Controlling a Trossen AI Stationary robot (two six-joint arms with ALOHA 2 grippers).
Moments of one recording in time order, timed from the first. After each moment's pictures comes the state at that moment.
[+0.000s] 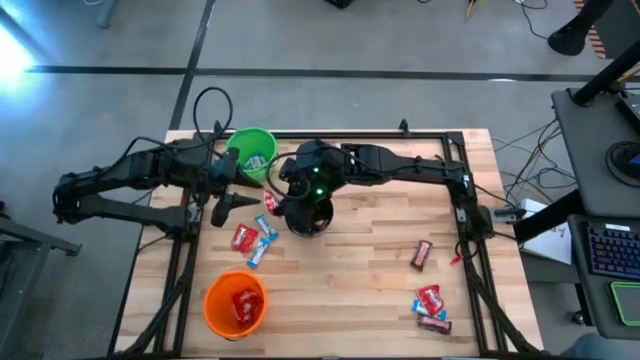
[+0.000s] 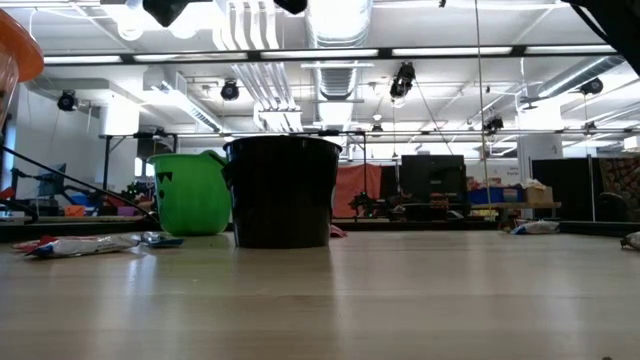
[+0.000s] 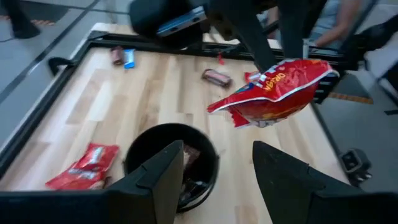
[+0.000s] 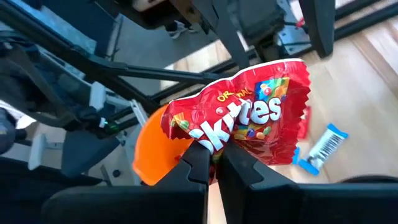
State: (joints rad) left arm 0.12 0.85 1.08 -0.68 0.17 -0.04; right arm -0.02 2.09 2.35 -0.79 -0.32 0.48
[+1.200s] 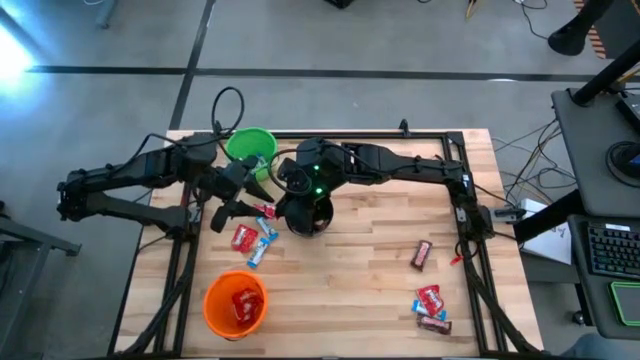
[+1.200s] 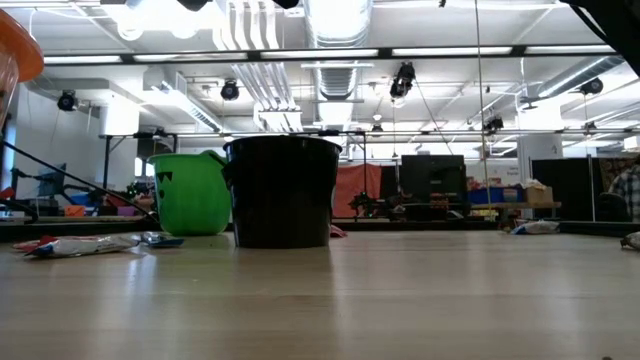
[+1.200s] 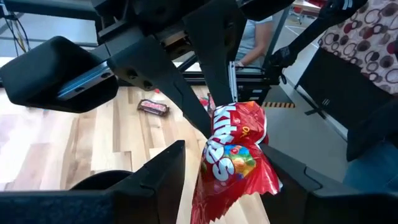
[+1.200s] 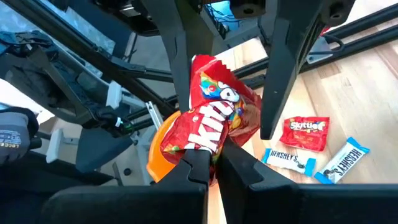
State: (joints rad) left arm 0.12 0.94 1.09 -0.50 0.46 -0.02; right arm -0.03 2.10 2.35 -0.73 -0.38 0.46
